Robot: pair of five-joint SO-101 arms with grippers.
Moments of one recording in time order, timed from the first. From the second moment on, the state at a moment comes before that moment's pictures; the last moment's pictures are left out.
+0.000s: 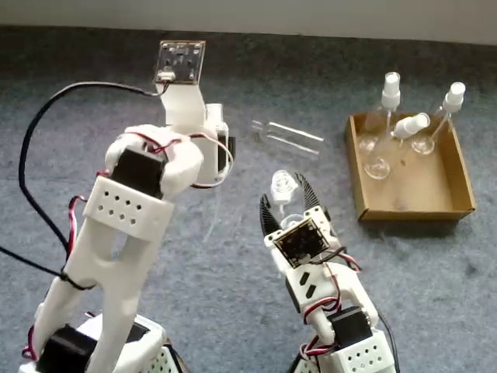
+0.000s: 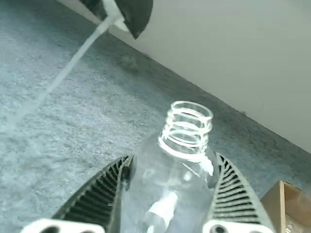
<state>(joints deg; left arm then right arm) 16.1 -26.5 12.1 68.4 22.3 -25.8 -104.2 95.9 26.3 21.1</state>
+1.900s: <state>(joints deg) 27.9 -55.1 45.9 2.7 22.2 -27.8 -104.2 95.9 21.5 9.9</state>
